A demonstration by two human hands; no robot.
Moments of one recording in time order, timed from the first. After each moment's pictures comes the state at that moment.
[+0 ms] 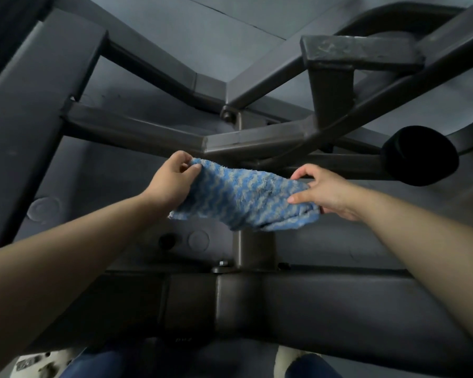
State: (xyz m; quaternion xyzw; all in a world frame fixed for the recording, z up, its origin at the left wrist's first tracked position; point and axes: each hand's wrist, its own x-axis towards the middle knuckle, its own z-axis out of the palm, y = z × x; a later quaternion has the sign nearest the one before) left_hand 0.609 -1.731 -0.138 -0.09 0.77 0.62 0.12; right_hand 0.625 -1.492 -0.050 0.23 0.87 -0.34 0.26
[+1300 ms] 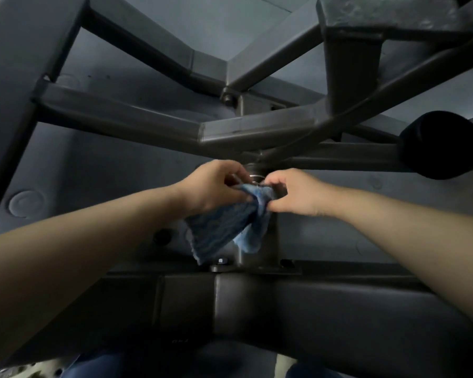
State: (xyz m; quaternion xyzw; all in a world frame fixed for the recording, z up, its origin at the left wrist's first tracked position) left_hand 0.603 -1.696 -0.128 0.18 0.80 0.51 0.26; right_hand 0.612 -1.511 -0.087 -0.04 0.93 -0.21 0.31
